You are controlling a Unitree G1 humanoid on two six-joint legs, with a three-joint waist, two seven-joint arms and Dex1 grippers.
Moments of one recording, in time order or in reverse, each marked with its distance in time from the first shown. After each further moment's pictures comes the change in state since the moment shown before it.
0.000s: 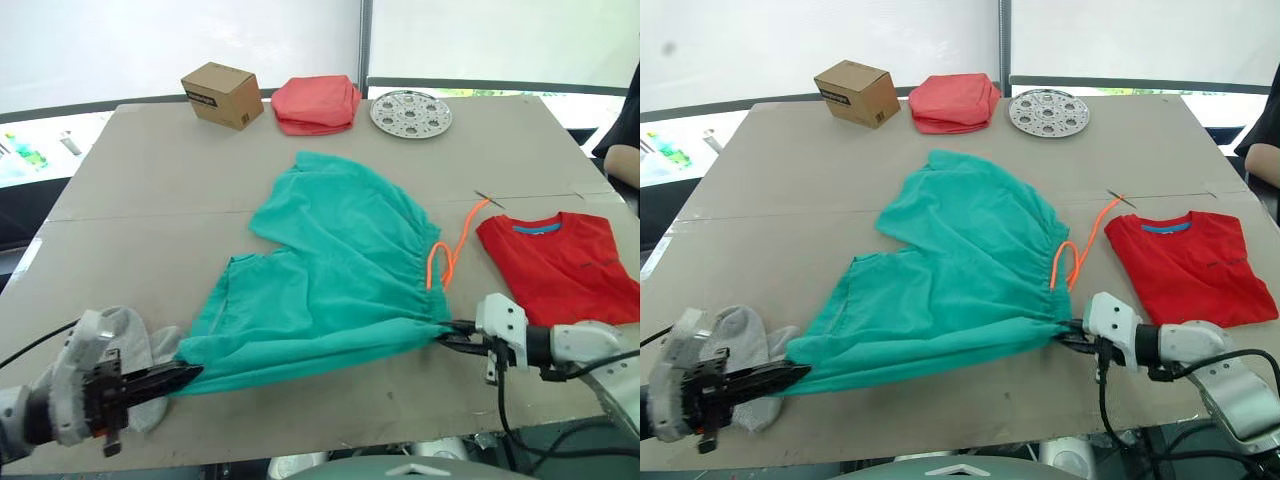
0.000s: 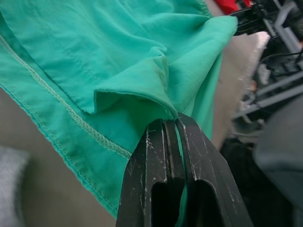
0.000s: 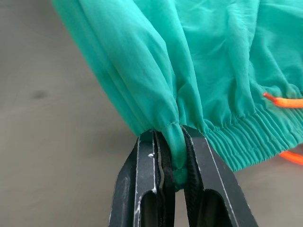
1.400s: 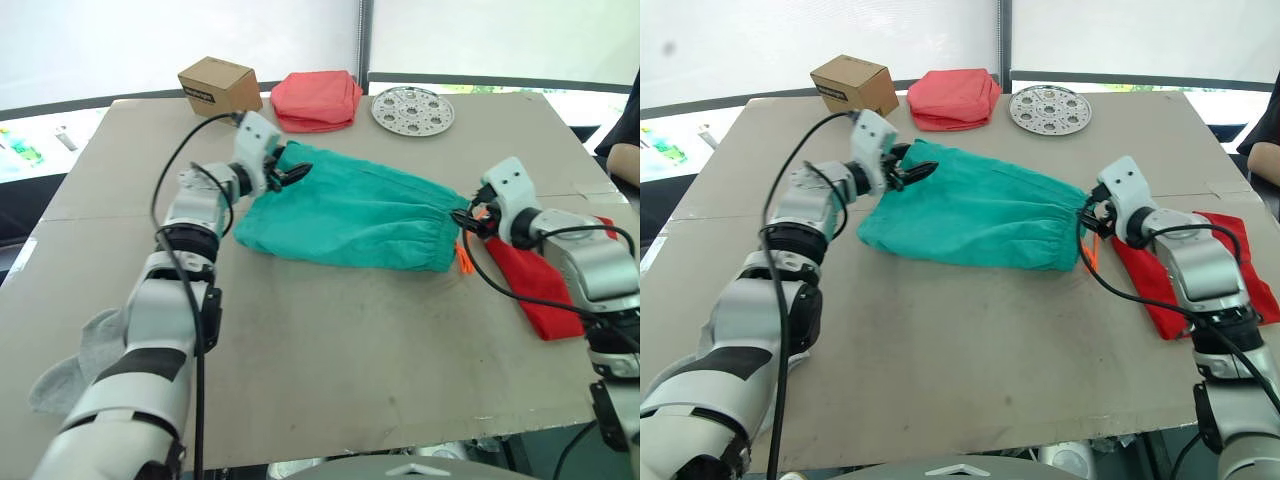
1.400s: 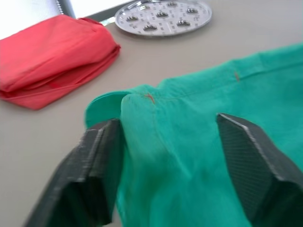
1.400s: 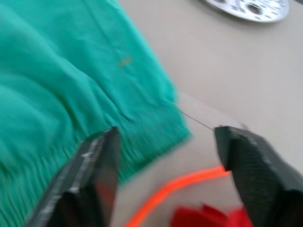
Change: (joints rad) left arm -1.591 -0.421 -0.645 1.117 0.665 -0.589 0.442; right arm -0.594 0.196 -0.147 0.284 -0.159 0.484 -0.484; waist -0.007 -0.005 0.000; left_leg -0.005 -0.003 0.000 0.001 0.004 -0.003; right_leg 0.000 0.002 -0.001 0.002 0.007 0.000
